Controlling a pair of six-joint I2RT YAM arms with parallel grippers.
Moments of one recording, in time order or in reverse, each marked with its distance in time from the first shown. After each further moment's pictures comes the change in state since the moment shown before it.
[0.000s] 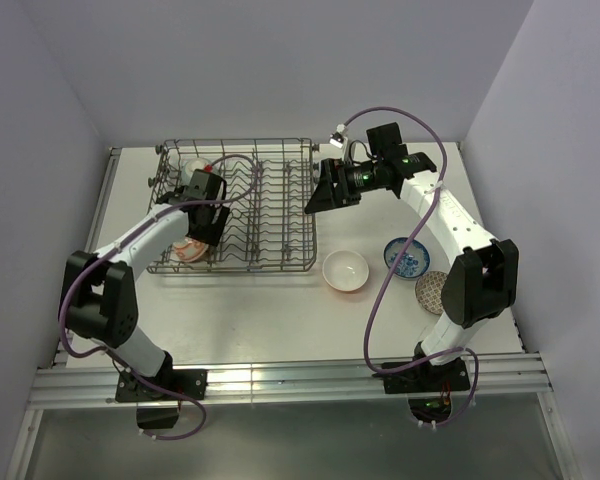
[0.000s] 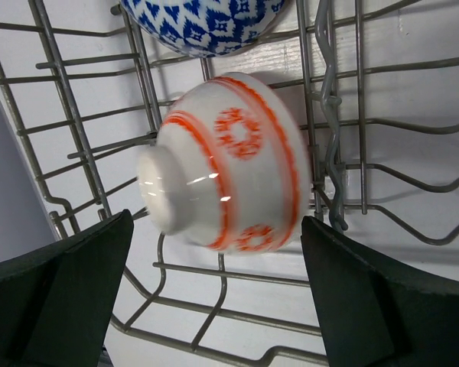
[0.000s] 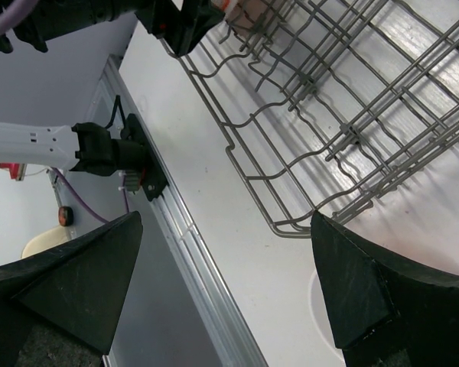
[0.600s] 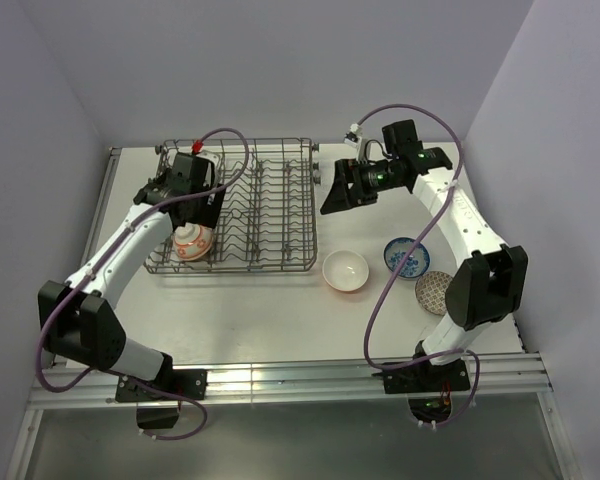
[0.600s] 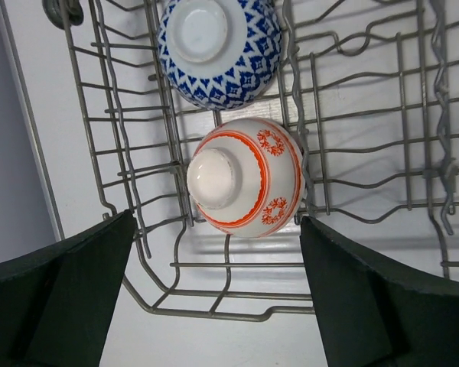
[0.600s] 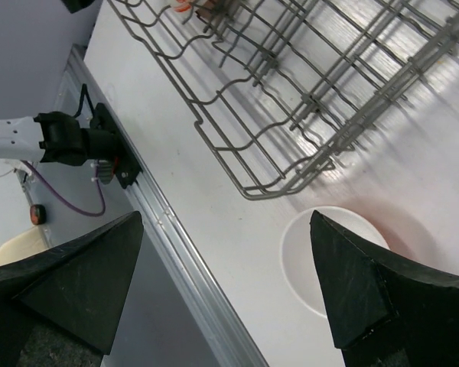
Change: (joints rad) left arm -0.001 -0.130 0.123 -0.064 0.074 0.001; right arm -0.056 -0.019 0.041 -0.160 0.045 -0.122
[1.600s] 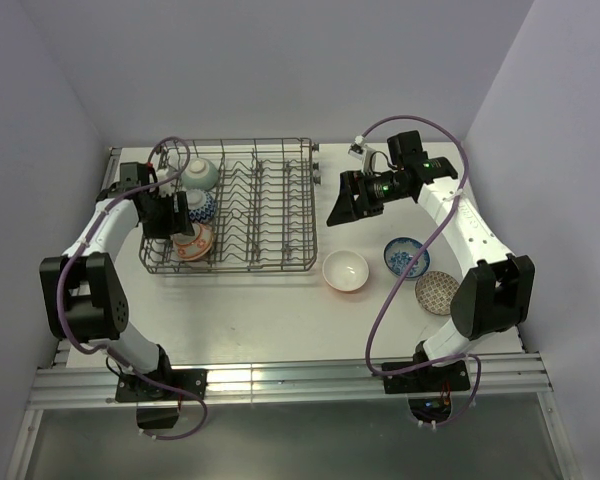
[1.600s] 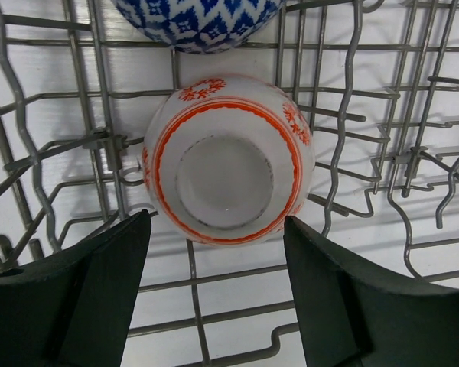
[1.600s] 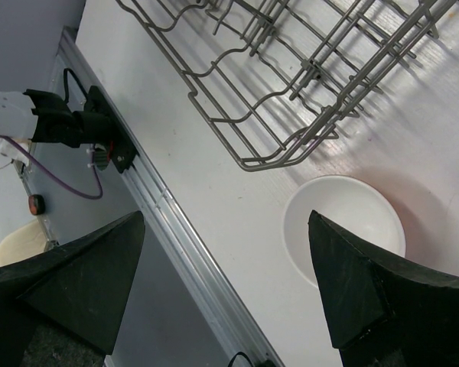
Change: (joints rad) left arm 0.421 0.122 -0.095 0.036 0.600 -0.087; right arm -0.030 -0.076 -0.106 -0.038 0.010 -0.045
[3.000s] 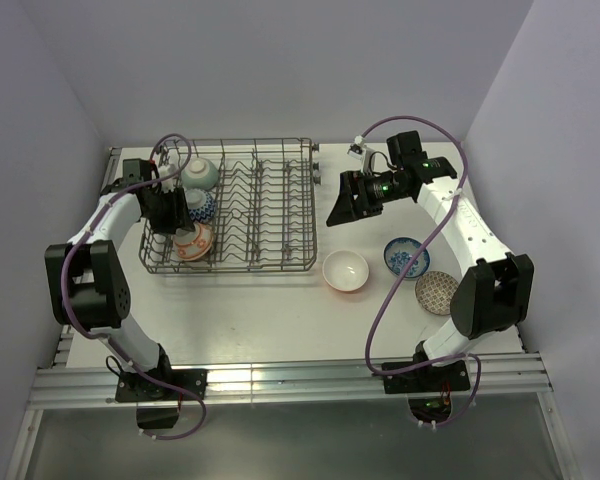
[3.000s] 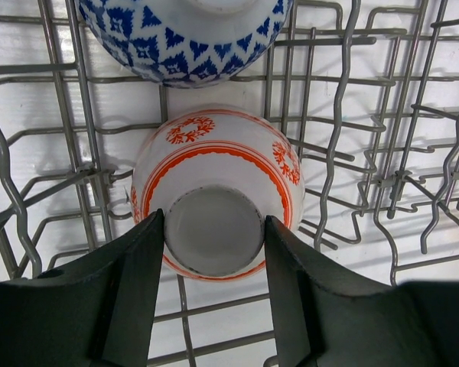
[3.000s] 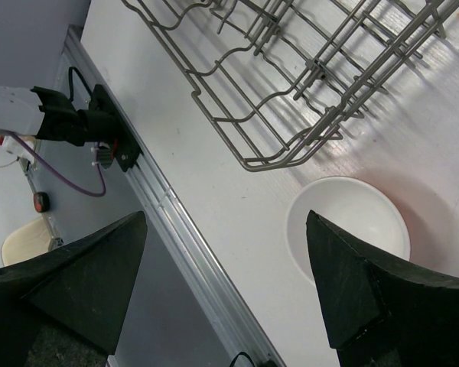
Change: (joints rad) left arm 0.000 0.091 0.046 0.044 0.054 -0.029; right arm 0.000 0.006 0.000 0.000 -0.015 0.000
